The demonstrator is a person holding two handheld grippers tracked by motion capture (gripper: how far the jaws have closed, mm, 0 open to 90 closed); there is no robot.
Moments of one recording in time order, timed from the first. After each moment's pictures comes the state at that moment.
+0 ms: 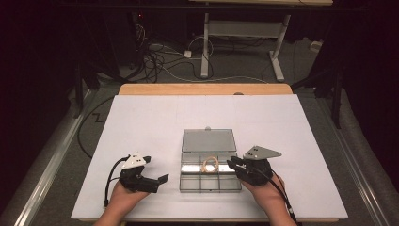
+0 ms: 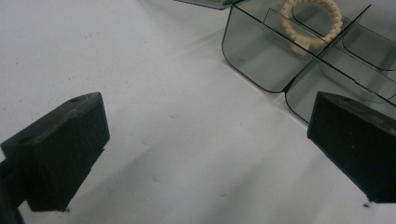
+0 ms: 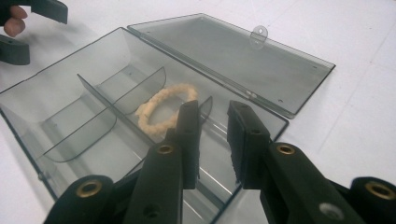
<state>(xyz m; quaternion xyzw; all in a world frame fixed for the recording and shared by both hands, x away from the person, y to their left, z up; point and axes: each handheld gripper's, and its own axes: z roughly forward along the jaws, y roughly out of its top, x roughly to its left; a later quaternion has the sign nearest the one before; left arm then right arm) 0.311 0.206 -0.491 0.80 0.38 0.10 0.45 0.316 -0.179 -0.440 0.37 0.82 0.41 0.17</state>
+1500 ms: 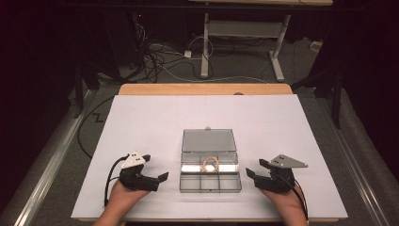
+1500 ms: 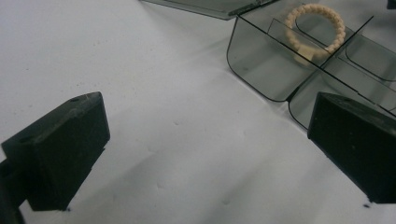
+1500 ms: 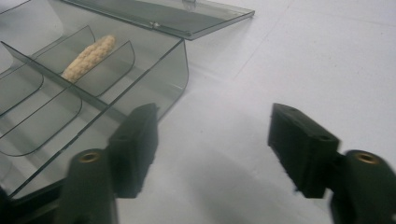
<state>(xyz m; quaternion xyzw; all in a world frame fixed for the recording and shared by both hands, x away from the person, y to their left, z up) 0.313 0.206 -0.489 0.79 0.39 0.10 0.46 0.308 -0.244 -0.470 0.42 0.78 0.42 0.19</state>
